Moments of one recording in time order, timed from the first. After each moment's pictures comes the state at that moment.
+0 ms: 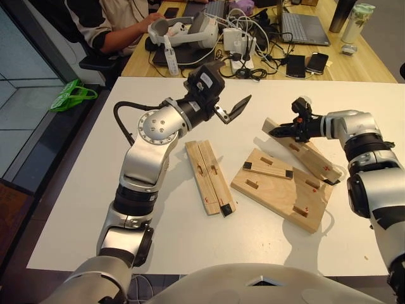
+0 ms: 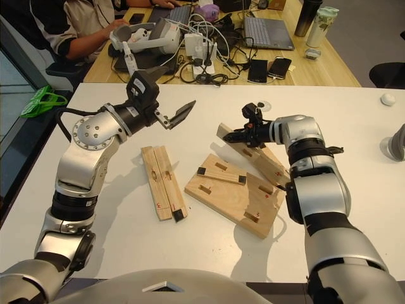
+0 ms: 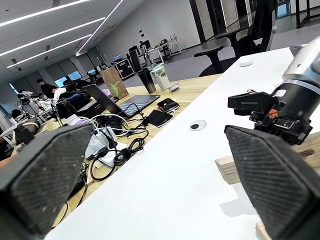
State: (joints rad) left arm -0.50 0.33 -0.18 -0.25 -0.08 0.44 -0.53; right arm -0.97 -0.44 0.19 1.08 0.07 0.49 1.21
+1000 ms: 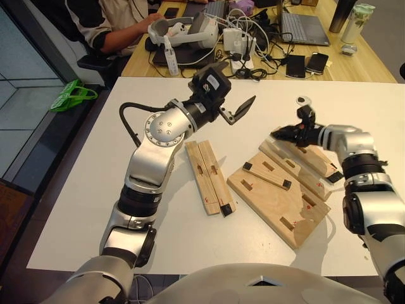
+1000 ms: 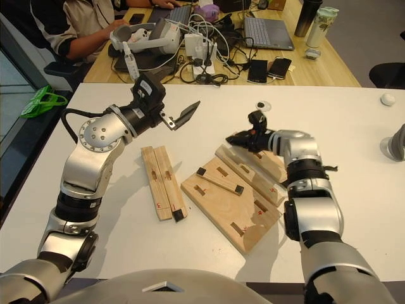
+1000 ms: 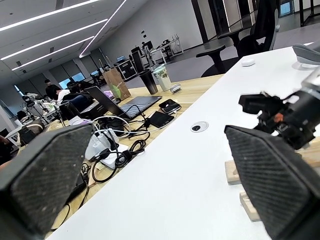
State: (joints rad) left arm -0.50 0.31 -0.21 -0.27 -0.05 0.45 -0.49; right arm -0.76 -0.44 -0.01 0.70 0.17 0.57 0.98
